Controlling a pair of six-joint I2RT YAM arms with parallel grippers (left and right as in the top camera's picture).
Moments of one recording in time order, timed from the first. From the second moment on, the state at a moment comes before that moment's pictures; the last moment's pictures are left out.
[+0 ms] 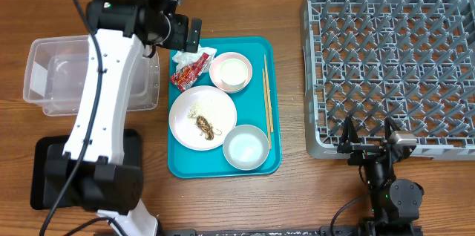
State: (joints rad) left arm -0.14 1.84 1.99 -1.23 0.09 0.02; right arm 0.01 0.01 0.02 -0.04 -0.03 0.20
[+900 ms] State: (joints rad) left arm -0.18 2.23 2.00 -1.16 0.02 0.22; right arm 0.01 0.01 0.02 -0.03 -0.03 0.20
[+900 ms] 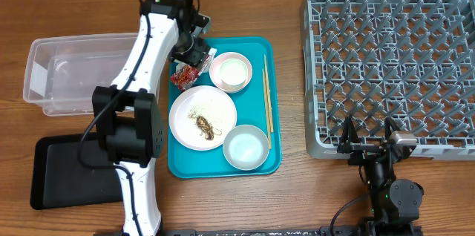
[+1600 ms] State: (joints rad) left arm -0.22 2.24 2.00 -1.06 0.03 0.19; right arm 0.01 0.01 0.02 -0.04 -0.03 0.20
